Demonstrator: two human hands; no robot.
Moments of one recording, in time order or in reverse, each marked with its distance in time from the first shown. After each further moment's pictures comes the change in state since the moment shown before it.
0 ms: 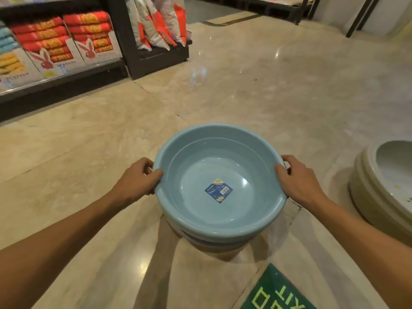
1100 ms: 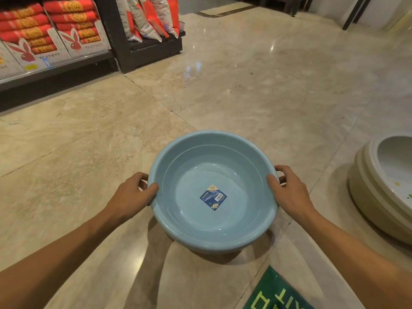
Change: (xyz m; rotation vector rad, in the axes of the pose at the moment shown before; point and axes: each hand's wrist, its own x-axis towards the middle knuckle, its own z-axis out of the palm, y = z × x) left_hand 0.008 -0.036 0.025 0.156 -0.013 -0.056; right_hand 0.002 0.035 0.040 0.136 0.018 0.083
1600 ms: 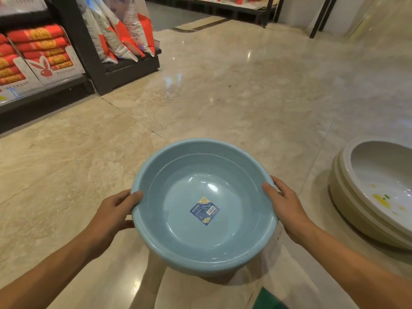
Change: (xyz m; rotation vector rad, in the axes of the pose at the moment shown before) left_hand 0.001 0.047 -0.020 -0.494 -0.149 -0.025; right_hand 0.000 -0.017 -0.026 0.494 -0.048 0.186
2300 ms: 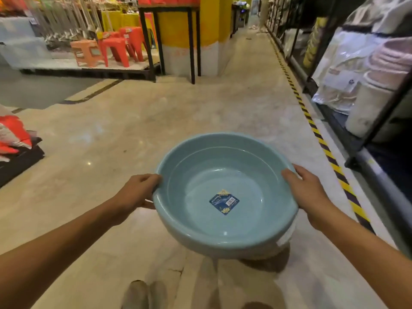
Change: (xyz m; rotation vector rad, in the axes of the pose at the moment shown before) left_hand -0.014 0.331 0.322 0.333 -0.462 0.265; right_hand -0.070 -0.137 -0.402 0.063 0.589 0.024
